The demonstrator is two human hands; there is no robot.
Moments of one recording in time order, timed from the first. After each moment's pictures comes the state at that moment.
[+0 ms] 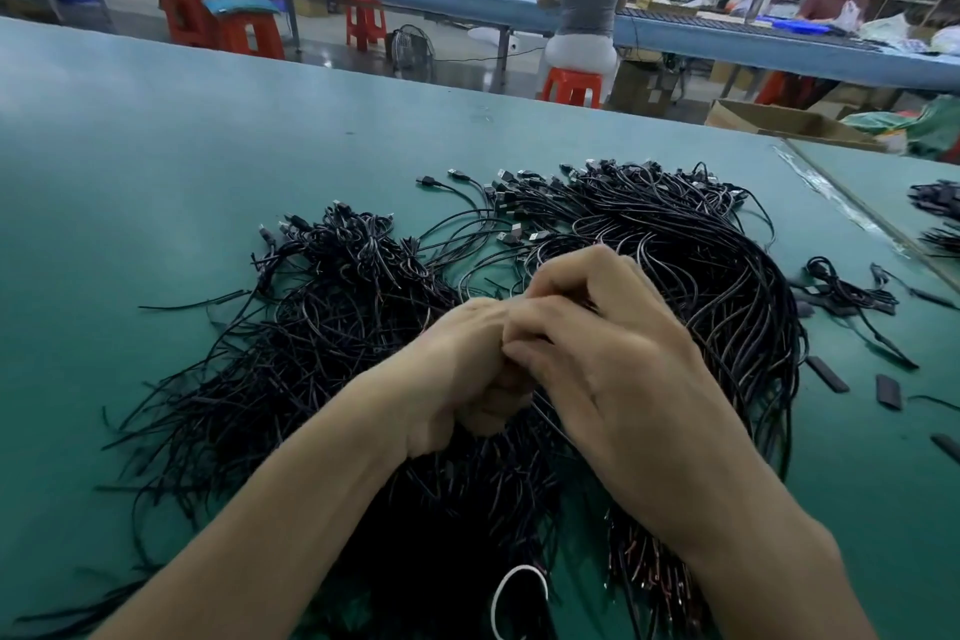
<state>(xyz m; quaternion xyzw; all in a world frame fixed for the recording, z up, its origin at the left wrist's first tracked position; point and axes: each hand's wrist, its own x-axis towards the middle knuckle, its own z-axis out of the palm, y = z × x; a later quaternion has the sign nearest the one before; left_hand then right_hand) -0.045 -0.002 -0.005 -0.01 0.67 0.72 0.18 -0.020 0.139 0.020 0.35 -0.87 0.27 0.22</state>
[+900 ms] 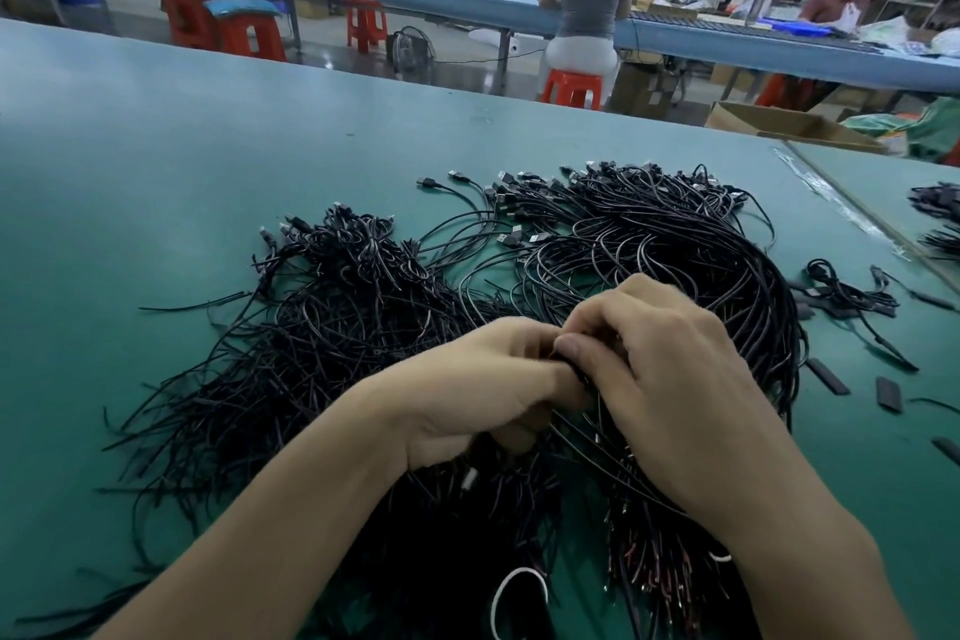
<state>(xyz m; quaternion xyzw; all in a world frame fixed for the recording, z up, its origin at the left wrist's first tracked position) -0.039 0.003 0.000 0.10 0.70 0.65 0.26 -0.030 0.159 0.017 0.21 -0.93 0.25 0.14</state>
